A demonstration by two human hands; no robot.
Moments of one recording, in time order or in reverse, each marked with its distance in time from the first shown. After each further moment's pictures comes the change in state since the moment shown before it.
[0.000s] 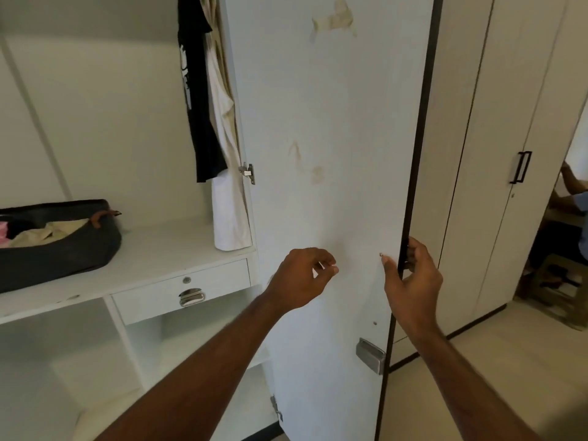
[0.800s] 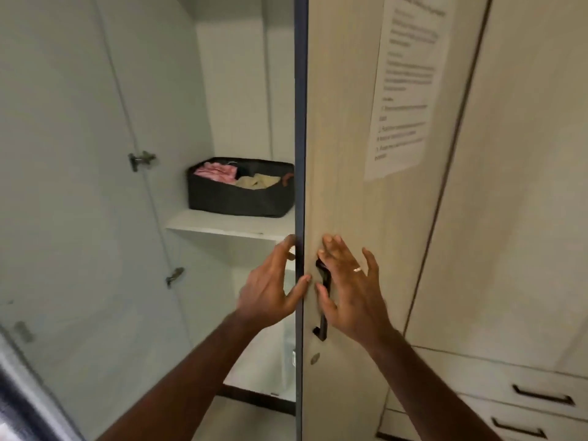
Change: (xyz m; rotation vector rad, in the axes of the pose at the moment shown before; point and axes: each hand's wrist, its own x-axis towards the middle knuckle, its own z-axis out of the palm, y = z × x) left_hand -0.210 -0.057 -0.181 0.573 0.468 -0.359; right_hand -0.134 -0.107 0.224 0.146 -0.705 -0.837
